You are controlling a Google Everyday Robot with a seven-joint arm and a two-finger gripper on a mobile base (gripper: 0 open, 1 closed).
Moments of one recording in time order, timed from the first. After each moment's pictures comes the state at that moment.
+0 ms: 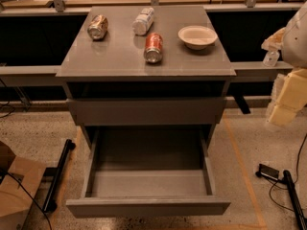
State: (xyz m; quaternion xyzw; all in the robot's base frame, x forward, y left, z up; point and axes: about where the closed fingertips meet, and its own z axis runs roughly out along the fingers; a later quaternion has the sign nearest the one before) arm 0.438 -0.216 0.977 -0.60 0.78 -0.04 0.16
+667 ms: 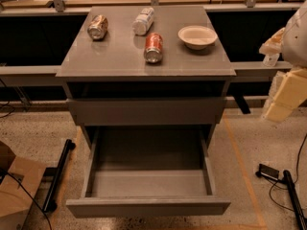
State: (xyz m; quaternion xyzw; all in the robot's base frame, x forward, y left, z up) arm 0.438 -0.216 0.980 -0.60 0.78 -0.04 0.16
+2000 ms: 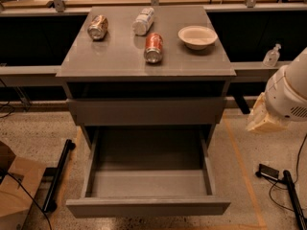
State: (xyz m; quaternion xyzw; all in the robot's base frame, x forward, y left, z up) arm 0.434 -0.233 0.871 -0.62 0.77 -0.02 0.13
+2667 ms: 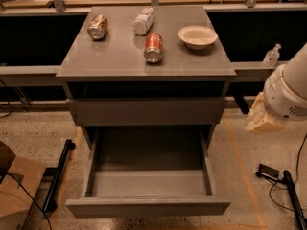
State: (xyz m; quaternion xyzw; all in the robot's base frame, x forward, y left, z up) arm 0.434 -0.229 0.871 -0.63 0.76 -0.02 0.13
